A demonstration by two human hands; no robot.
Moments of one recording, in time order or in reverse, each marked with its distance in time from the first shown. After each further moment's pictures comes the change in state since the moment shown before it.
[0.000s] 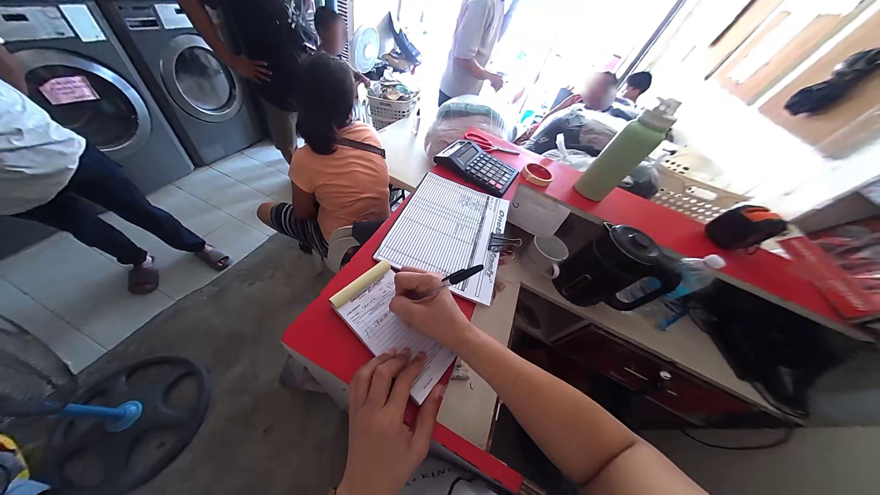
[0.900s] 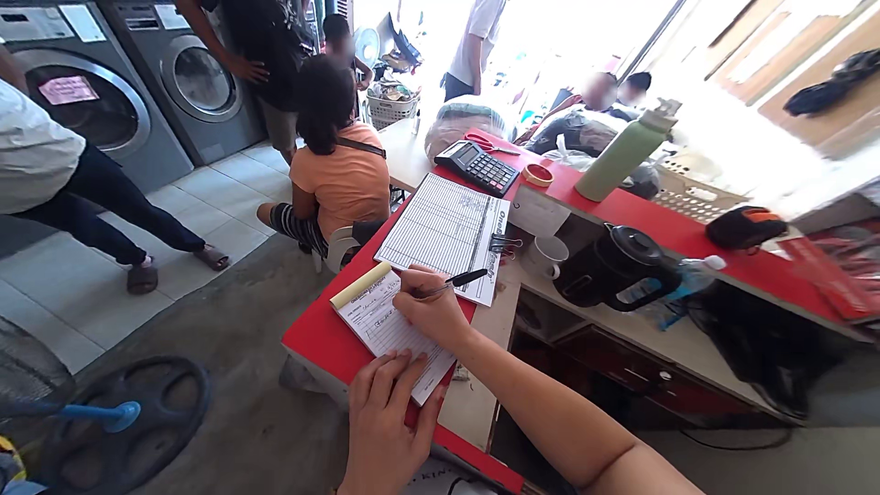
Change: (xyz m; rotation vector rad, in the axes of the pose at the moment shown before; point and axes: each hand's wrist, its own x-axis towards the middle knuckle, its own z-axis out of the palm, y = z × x) left_hand 0.000 0.000 0.001 0.010 -0.002 -0.008; right_hand 0.000 0.000 0.003 -0.021 0.128 0.048
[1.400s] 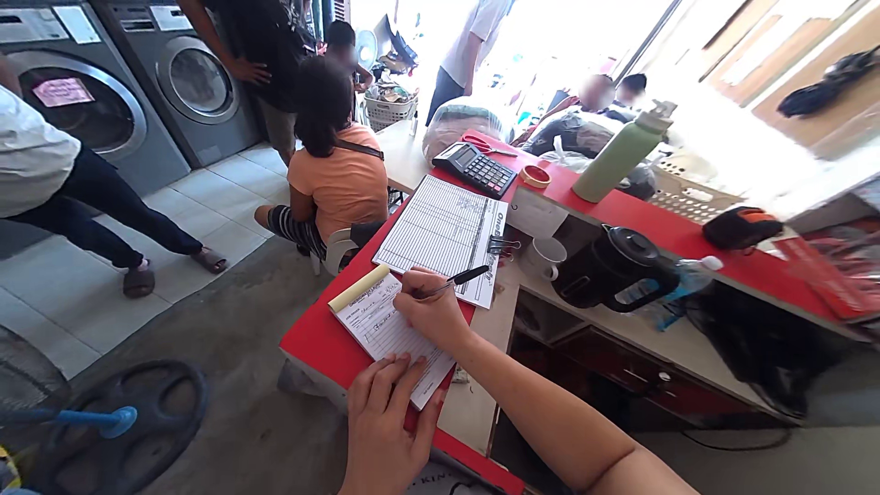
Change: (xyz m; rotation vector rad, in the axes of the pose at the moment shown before) left_hand -0.001 -0.001 0.000 -0.003 0.004 0.006; right_hand -0.001 0.001 0.000 0.027 0.036 -0.004
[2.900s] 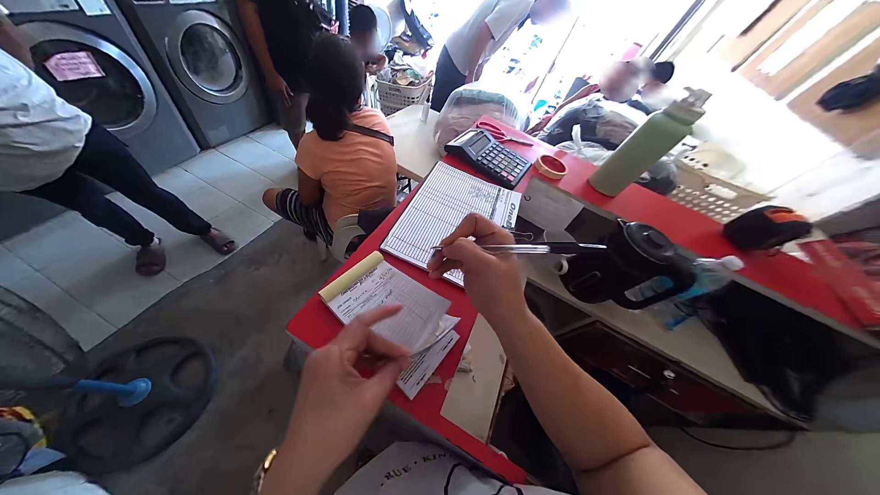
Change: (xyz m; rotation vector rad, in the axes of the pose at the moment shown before) left_hand 0.075 0.004 -0.072 -0.523 -0.257 -0.338; right_hand 0.015 -0.044 -0.040 0.456 0.078 -0.014
